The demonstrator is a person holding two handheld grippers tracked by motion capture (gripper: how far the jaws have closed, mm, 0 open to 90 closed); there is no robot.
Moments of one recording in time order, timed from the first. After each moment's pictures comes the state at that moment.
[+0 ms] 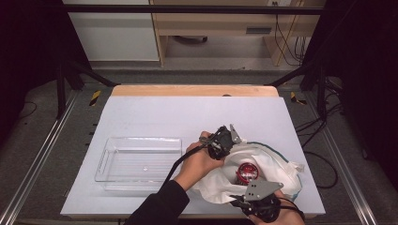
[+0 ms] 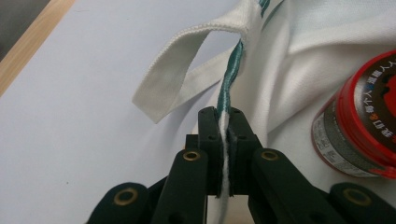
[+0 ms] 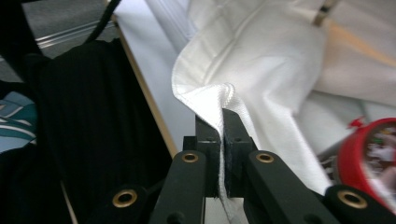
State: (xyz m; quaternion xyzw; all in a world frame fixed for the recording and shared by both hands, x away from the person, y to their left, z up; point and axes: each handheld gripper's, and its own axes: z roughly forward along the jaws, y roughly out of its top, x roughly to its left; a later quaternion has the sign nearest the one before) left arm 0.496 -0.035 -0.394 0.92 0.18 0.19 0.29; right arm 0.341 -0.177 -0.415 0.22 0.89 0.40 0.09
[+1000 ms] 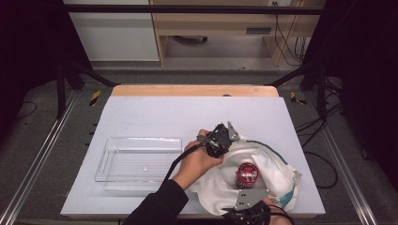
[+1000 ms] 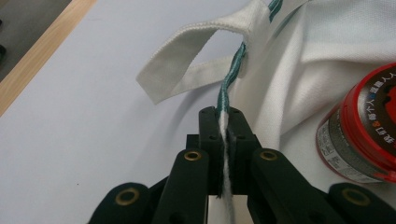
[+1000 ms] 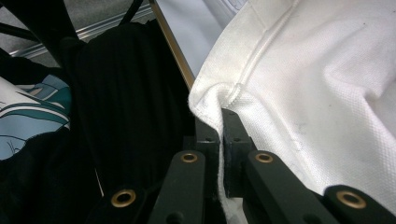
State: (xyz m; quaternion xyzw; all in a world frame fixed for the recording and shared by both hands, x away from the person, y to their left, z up) left arm 0.497 -0.029 -0.389 0.91 0.19 0.19 0.30; right arm 0.332 -0.161 -0.444 0.20 0.90 0.40 0.03
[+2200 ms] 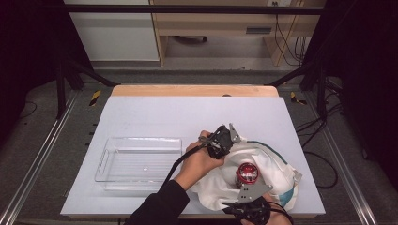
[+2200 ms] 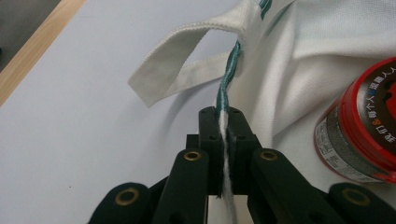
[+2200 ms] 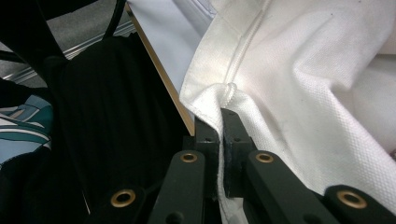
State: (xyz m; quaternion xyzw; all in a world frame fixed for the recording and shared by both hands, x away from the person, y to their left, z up) left arm 0.496 -0.033 -0.394 0.92 0.18 0.19 0.30; right arm 0.343 -0.167 -0.451 0.24 0.88 0.41 0.03
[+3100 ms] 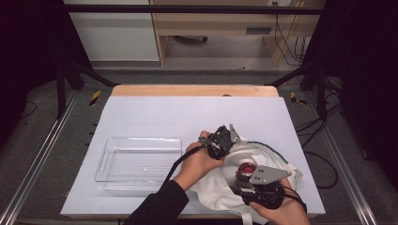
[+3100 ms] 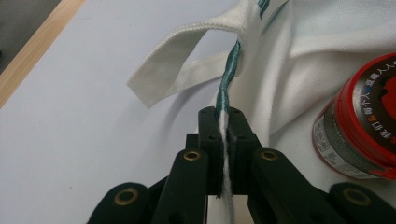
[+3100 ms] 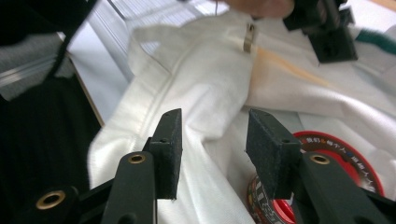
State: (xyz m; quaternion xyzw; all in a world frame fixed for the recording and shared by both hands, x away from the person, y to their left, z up) left arm 0.494 -0.033 -0.394 0.92 0.17 0.19 0.30; right arm 0.364 -0.187 -0.402 0.28 0.86 0.41 0.15
